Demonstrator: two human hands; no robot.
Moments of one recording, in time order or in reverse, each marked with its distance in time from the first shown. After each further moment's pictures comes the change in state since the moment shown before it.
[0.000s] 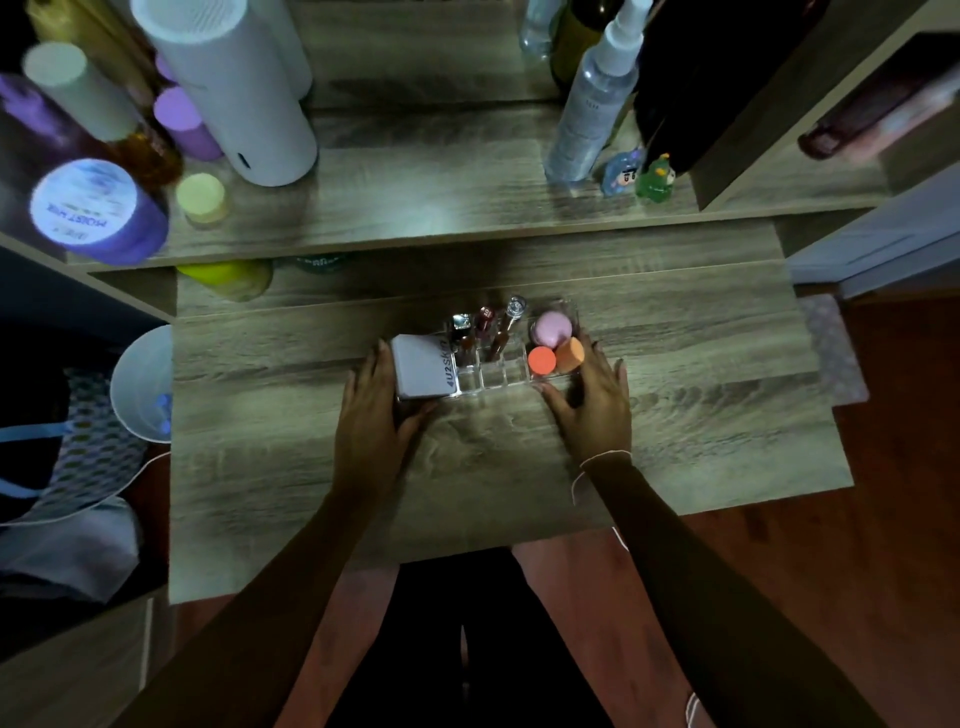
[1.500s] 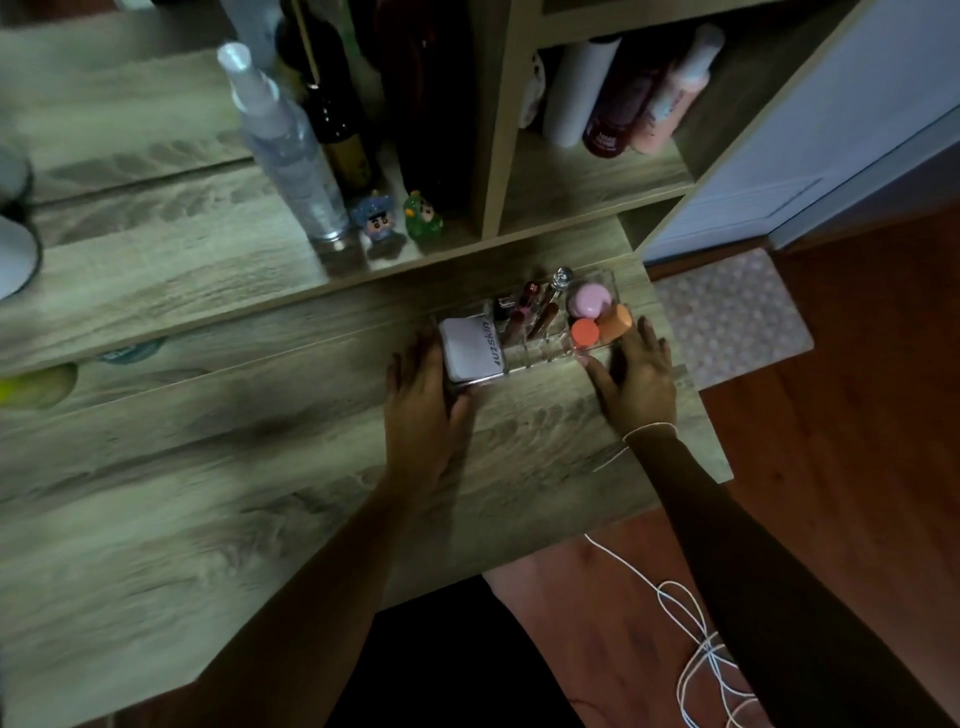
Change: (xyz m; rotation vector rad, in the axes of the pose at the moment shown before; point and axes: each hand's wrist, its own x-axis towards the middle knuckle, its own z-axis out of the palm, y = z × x) left_hand 0.066 0.174 0.144 0.085 -0.053 0.198; right_hand 0.053 0.179 -0.125 -0.057 0.067 0.209
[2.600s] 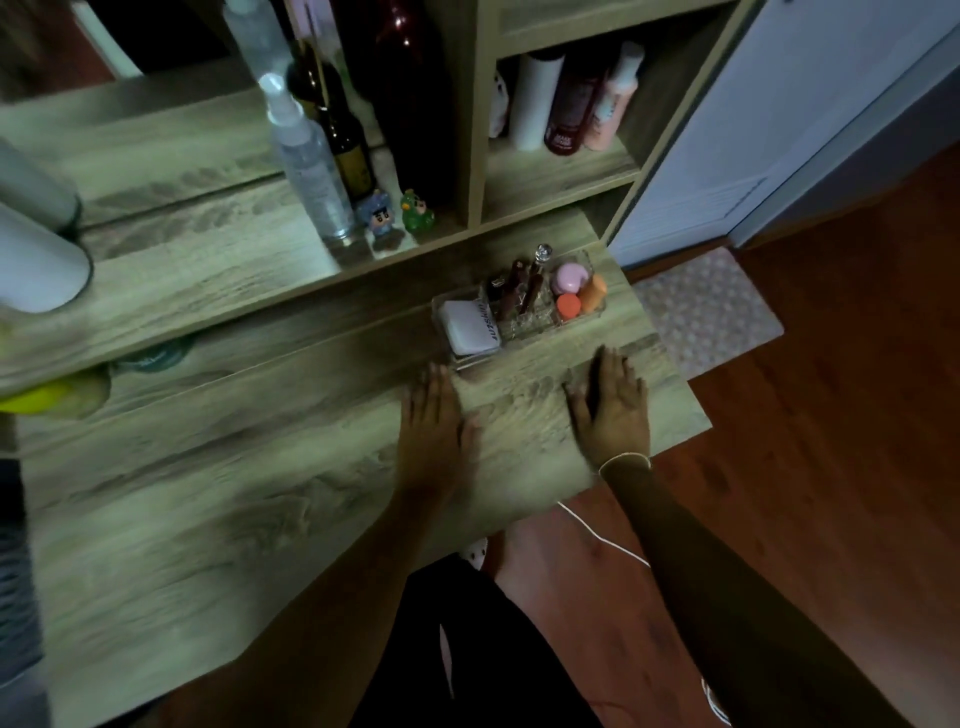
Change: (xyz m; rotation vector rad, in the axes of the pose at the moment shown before) left_hand -0.062 -0.001 -0.006 0.173 -0.179 0.113; right_hand -0.094 -0.020 0.006 -0.129 -0.010 0.133
